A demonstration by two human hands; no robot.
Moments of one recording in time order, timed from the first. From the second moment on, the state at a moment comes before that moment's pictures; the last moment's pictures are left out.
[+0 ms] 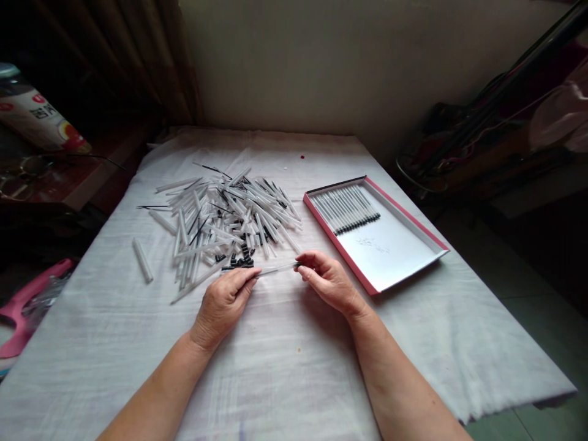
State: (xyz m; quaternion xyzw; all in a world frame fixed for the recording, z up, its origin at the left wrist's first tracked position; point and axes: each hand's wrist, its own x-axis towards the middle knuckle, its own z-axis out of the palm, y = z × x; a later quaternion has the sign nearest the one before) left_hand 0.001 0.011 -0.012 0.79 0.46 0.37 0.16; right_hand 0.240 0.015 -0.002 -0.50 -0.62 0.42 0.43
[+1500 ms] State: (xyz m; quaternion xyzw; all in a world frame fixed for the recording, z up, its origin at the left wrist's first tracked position) left_hand 0.001 0.009 -0.004 0.74 0.52 0.35 0.24; right_hand 0.240 0.016 0.000 -0.49 -0.56 0.48 0.47
